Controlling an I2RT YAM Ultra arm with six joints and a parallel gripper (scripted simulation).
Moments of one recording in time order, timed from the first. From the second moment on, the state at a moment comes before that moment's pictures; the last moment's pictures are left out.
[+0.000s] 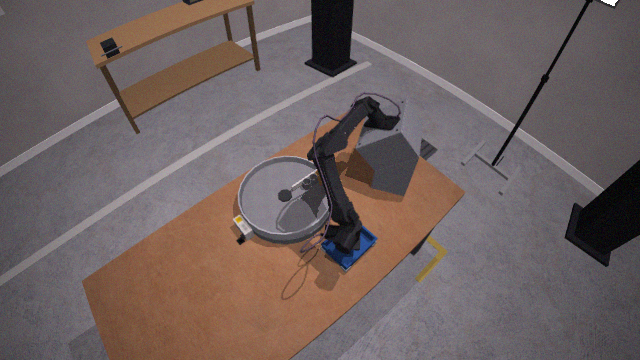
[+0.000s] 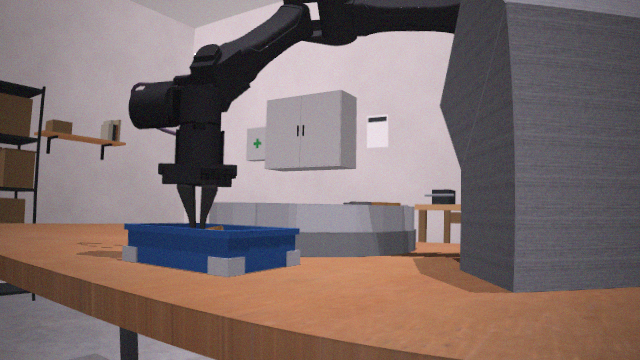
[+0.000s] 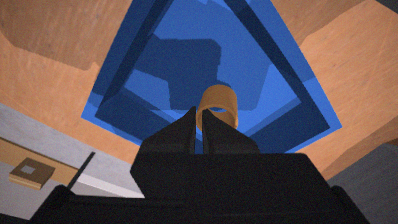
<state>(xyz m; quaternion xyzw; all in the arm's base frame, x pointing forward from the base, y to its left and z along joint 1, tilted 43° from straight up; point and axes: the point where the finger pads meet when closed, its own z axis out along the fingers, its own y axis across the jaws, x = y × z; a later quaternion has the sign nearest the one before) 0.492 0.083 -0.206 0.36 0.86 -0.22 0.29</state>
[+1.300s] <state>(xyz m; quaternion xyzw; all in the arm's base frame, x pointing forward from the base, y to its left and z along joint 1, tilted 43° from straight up) 0.492 0.083 -0.206 0.36 0.86 -0.22 0.29</state>
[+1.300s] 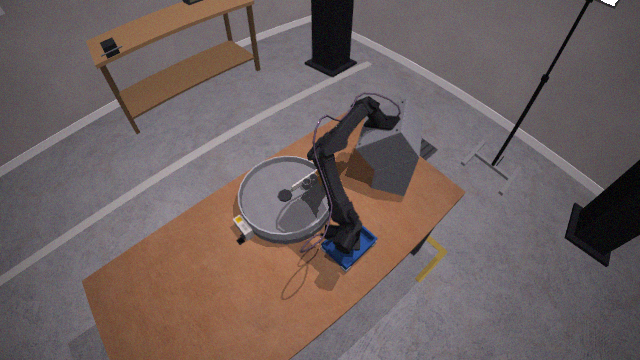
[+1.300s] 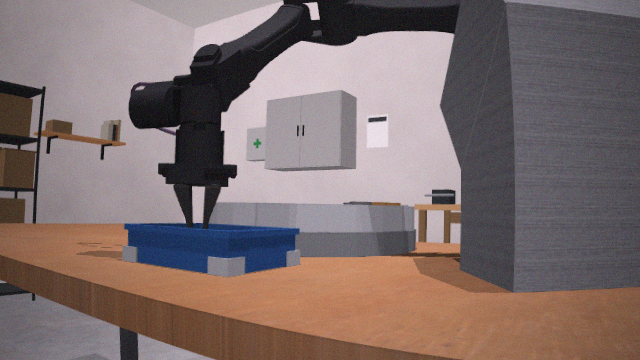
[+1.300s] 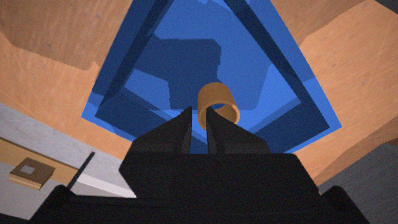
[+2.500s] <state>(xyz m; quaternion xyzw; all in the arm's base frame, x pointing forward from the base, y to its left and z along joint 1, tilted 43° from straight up) 0.476 0.103 -0.186 0.35 0.86 -0.22 0.28</state>
